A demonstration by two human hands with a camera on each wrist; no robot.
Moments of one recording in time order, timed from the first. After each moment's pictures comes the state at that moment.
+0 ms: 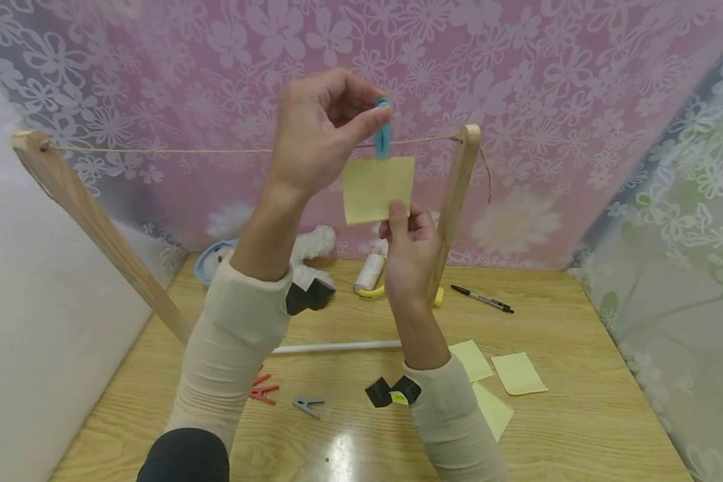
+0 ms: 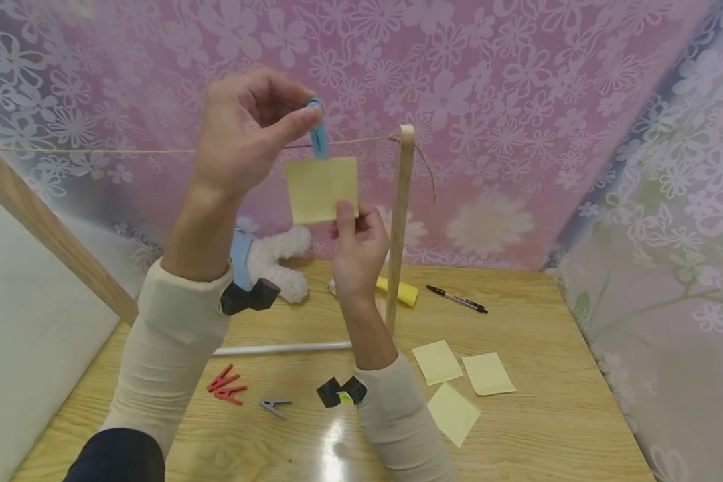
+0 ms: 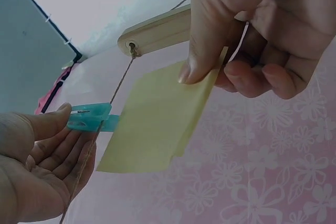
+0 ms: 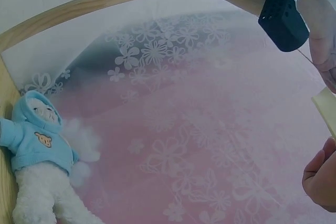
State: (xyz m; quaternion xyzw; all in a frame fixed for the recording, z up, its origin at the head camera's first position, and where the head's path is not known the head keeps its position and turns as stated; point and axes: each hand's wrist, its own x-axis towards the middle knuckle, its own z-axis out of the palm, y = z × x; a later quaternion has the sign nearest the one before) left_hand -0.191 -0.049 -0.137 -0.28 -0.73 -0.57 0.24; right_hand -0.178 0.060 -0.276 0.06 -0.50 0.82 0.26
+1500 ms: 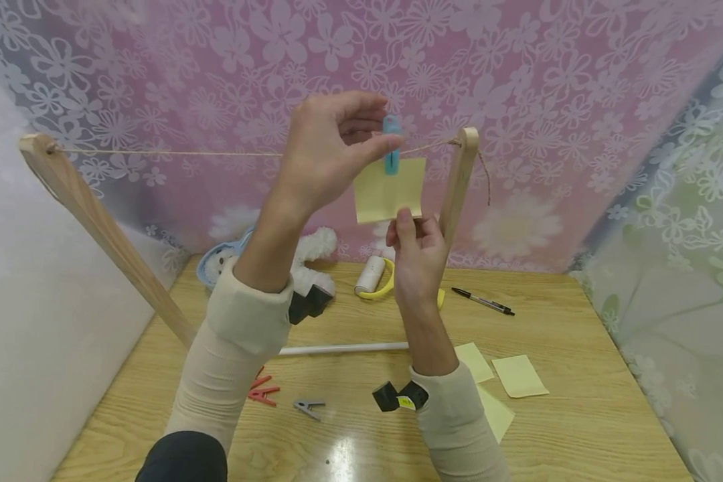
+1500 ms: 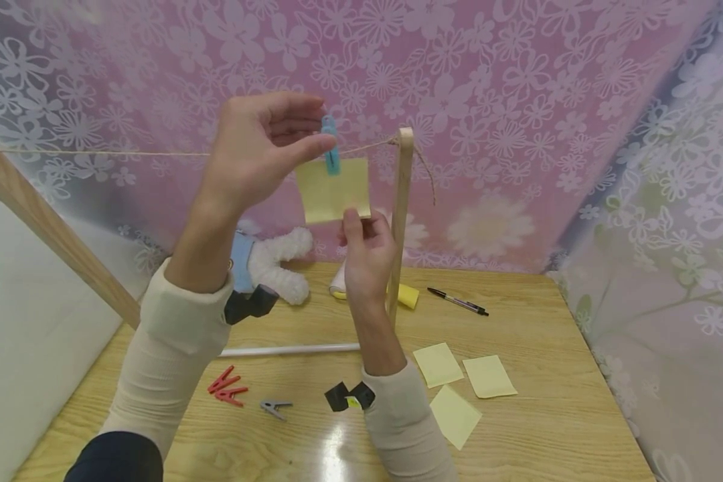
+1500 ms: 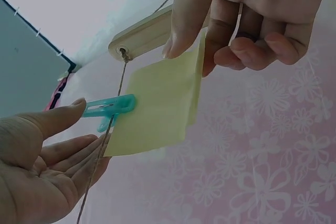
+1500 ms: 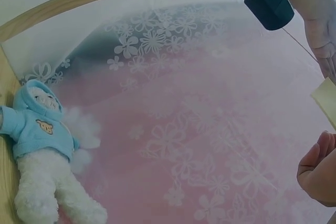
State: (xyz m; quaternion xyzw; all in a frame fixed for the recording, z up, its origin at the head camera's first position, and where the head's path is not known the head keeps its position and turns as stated) left_hand -0.184 -0.048 -0.138 -0.26 -0.81 -0.49 0.18; right_hand -0.178 0.072 -0.283 0.10 -0.45 0.85 0.25
